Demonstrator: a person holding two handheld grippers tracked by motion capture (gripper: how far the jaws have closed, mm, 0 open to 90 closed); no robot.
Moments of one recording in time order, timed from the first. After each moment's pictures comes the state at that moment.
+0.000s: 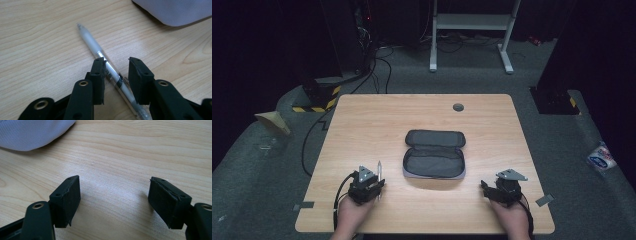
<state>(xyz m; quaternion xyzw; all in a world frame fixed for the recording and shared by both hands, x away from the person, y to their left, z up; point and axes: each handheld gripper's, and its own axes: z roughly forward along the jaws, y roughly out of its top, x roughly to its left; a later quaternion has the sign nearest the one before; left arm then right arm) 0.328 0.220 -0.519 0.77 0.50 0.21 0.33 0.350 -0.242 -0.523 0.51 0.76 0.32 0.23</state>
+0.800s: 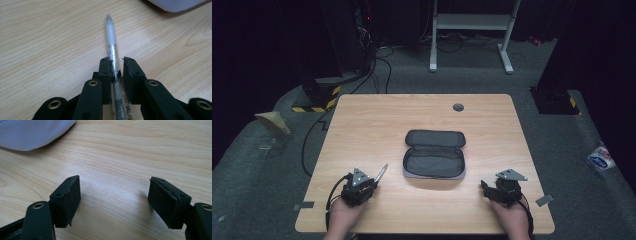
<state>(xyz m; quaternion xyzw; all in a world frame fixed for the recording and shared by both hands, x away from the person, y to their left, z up) 0.319 0.238 -0.516 0.80 0.46 0.21 0.32 0.349 -0.242 -0.523 0.51 0.76 0.32 0.23</state>
